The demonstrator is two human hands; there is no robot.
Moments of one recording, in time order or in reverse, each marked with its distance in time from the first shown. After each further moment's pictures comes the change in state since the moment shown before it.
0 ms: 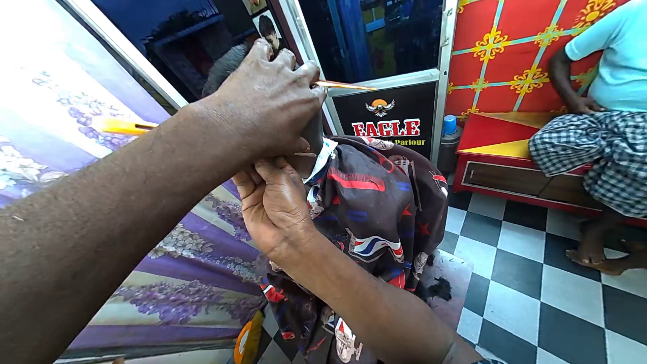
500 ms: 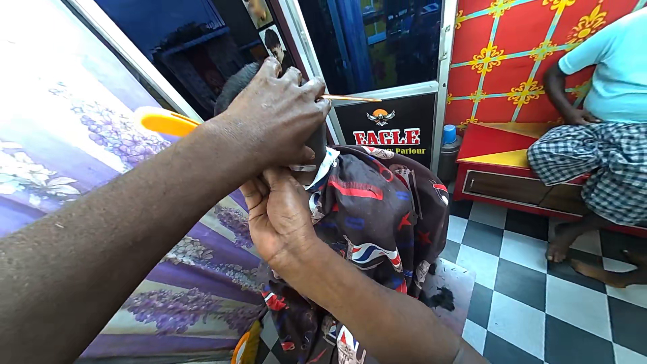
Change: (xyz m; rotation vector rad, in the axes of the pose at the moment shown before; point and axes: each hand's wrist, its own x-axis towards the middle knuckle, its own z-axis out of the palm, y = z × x) left_hand -0.002 -0.006 0.006 -0.008 0.054 0.014; right_hand -0.008 0.004 0.001 -0.141 0.012 -0.022
